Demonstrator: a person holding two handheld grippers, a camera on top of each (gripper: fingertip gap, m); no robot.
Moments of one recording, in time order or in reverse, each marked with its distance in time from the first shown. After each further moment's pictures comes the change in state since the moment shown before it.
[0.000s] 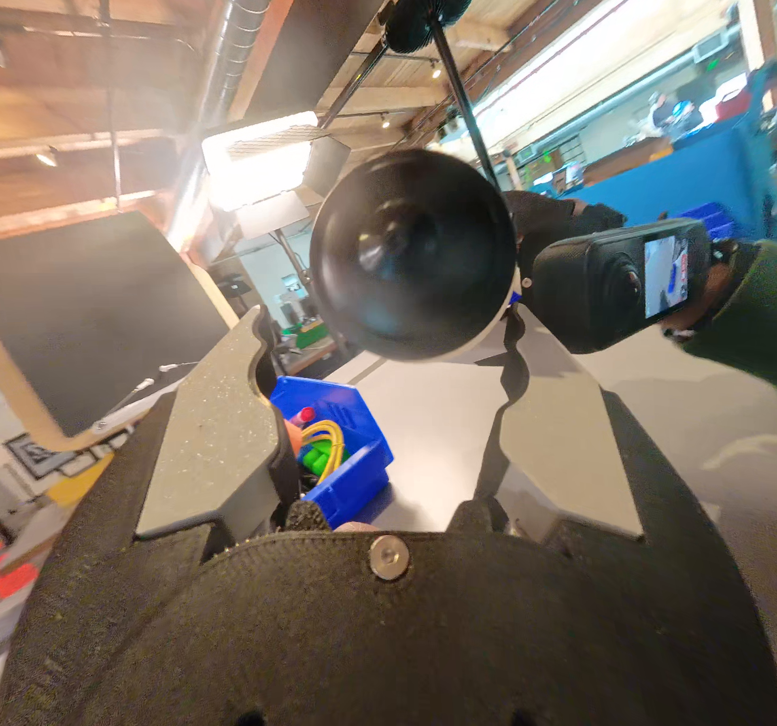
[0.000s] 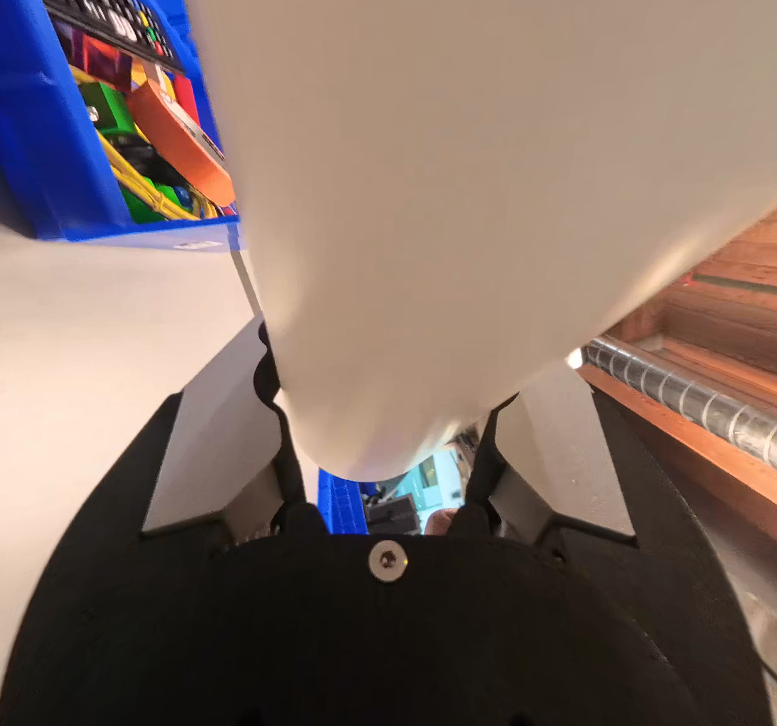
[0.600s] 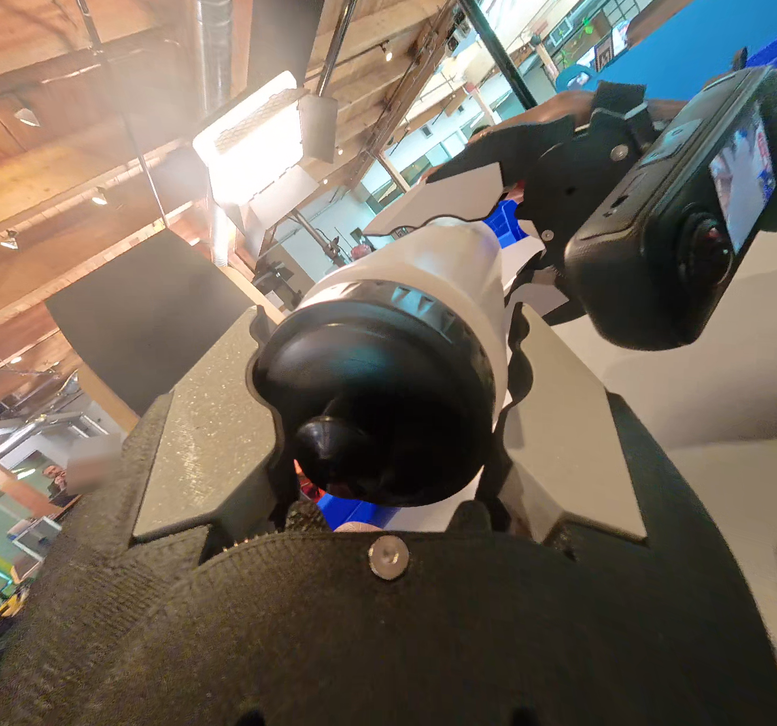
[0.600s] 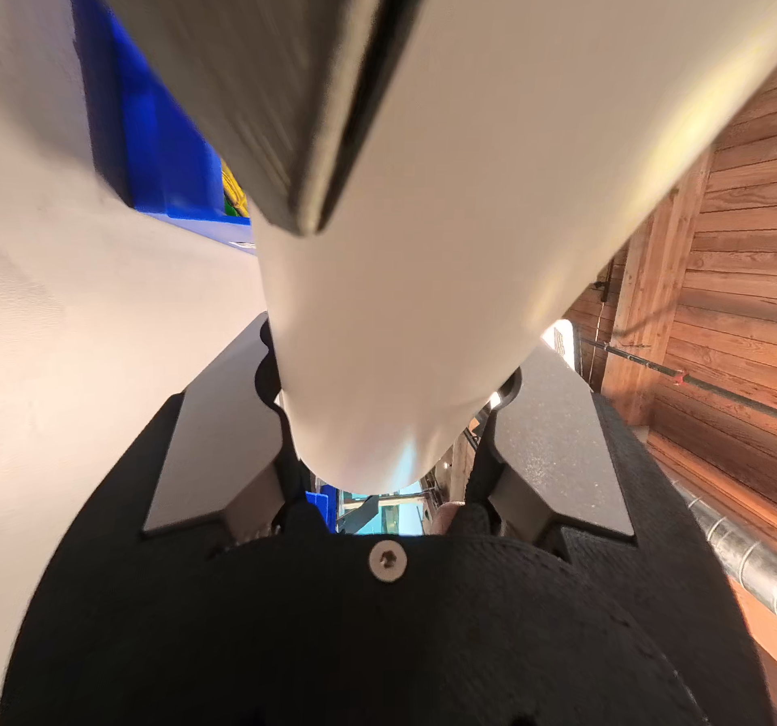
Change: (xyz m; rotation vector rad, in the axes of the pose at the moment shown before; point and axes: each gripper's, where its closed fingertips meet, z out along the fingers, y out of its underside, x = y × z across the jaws) left arm 0.013 0.024 0.007 -0.135 -0.028 0.272; right arm -0.027 -0.014 -0.008 0.120 -0.096 -0.167
